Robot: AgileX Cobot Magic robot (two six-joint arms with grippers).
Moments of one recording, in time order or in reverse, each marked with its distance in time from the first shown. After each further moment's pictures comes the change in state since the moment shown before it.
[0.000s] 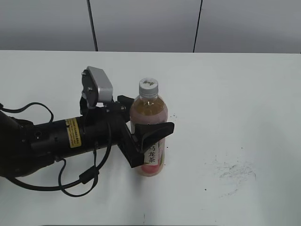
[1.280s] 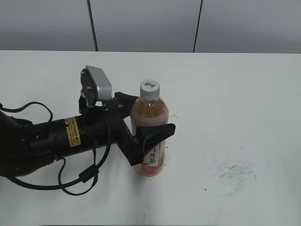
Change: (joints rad) left arm 0.002 -0.001 0.000 -0.008 0.004 0.003; right arm 0.000 -0.399 0.084 -0.383 0.025 0.329
